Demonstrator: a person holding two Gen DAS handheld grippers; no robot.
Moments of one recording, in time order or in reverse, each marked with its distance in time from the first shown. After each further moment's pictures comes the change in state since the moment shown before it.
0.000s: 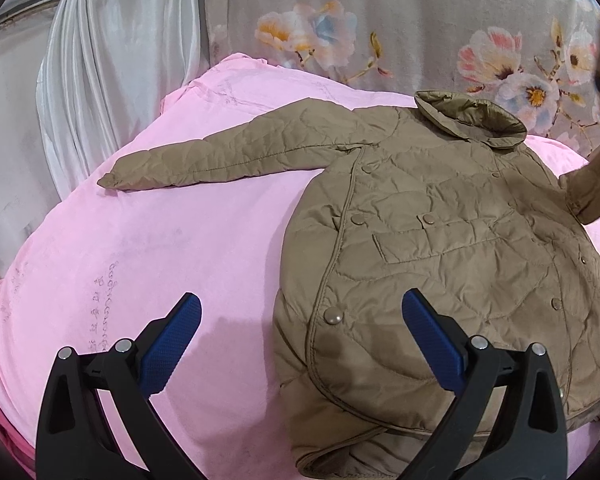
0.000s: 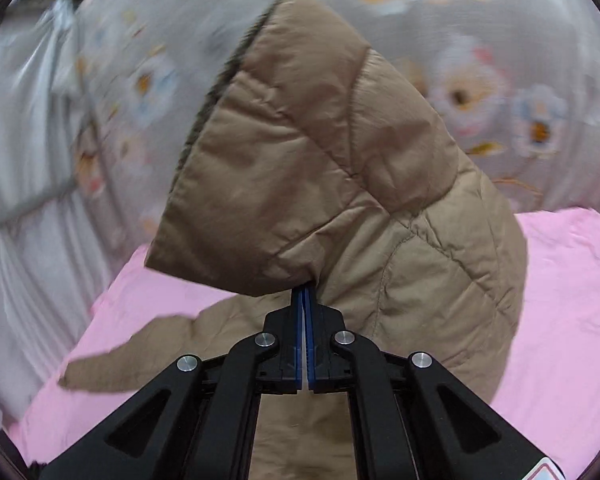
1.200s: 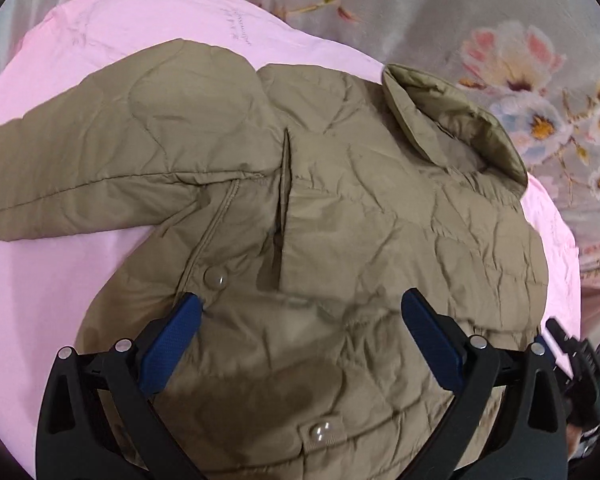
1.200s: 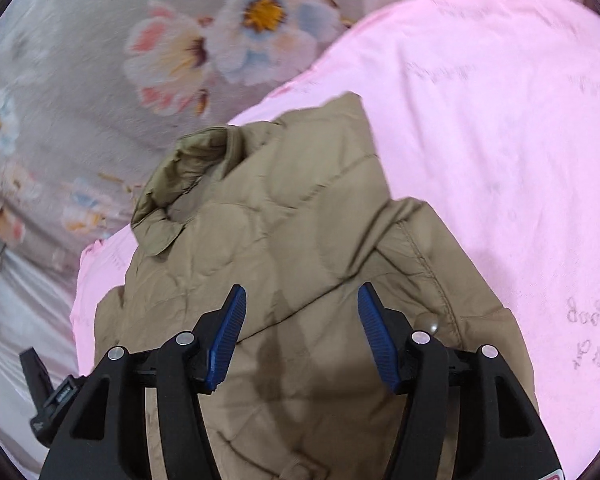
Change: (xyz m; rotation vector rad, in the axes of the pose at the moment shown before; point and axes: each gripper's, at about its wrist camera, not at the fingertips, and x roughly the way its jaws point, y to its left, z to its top) left arm 0.184 -0.077 0.127 -0.165 0.281 -0.331; right arm 0.091 -0.160 -0.128 0.554 0.332 -0.094
